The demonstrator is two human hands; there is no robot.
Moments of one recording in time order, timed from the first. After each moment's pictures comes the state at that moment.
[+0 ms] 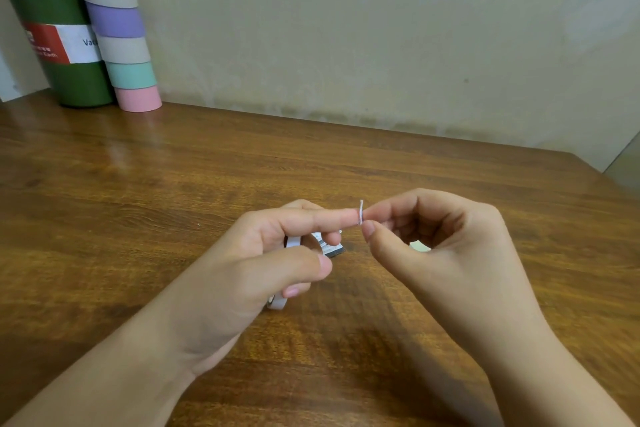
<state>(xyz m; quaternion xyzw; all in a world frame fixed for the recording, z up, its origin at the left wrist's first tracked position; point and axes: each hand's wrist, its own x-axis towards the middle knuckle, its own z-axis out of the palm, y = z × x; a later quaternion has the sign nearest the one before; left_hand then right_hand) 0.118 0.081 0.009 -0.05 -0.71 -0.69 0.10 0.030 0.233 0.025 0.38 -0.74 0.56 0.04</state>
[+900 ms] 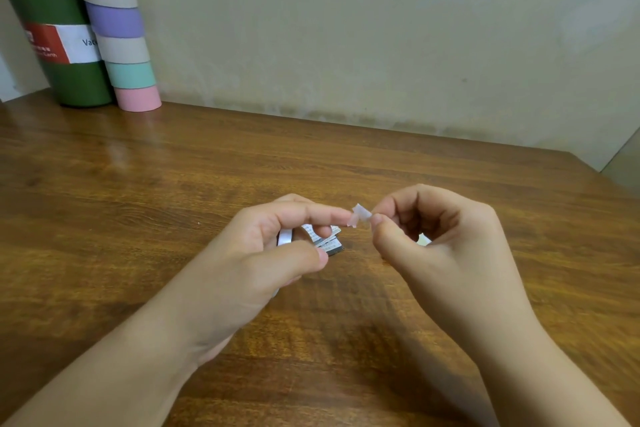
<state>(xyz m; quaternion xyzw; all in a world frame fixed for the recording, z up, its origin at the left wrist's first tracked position) 0.116 0.080 0.008 -0.01 -0.74 -0.66 0.12 0.029 0.232 0.023 0.35 -0.76 0.55 0.06</state>
